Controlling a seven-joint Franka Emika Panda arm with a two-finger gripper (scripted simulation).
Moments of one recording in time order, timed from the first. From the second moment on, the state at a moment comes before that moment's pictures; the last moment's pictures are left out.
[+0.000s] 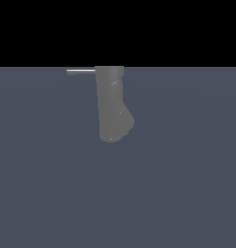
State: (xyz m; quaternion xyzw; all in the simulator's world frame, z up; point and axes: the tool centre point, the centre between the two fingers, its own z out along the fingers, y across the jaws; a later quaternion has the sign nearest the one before) arm -0.143 0.012 0.475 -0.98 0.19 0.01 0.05
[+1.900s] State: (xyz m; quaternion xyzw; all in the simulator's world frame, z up) arm 0.065 0.129 0.312 -0.81 0.59 0.02 0.01
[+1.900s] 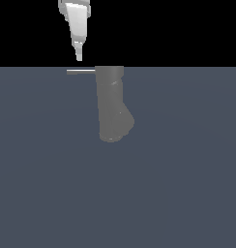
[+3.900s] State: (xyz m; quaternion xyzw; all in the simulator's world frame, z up) arm 0.046 0.148 0.269 -0.76 0.64 0.00 0.00
